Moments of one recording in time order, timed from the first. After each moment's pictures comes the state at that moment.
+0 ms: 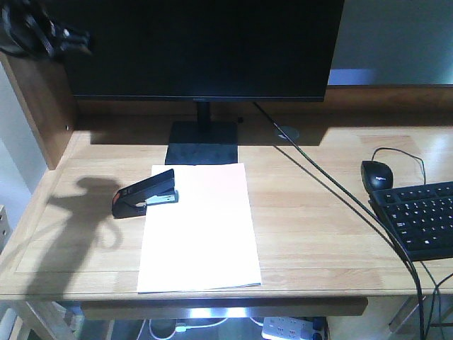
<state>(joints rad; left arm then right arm) -0.15 1.73 -1.91 0.06 1.04 -0.05 0.31 0.20 -0.19 -1.49 0.14 1.45</state>
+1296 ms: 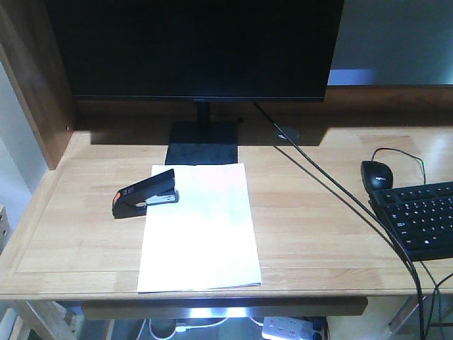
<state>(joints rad) -0.15 0.00 -0.47 0.07 0.59 0.00 0.31 0.20 -0.18 -1.49 0.14 1.45</state>
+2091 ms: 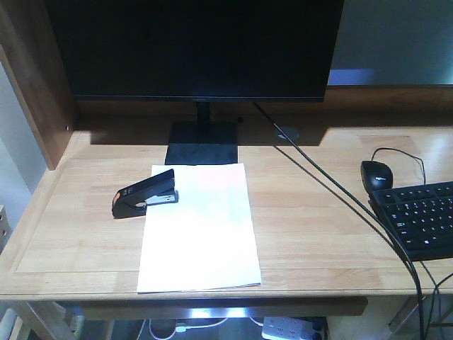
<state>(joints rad) -0.15 -0.02 -0.43 0.02 0.52 0.00 0.31 0.20 -0.18 -1.48 0.23 1.52</state>
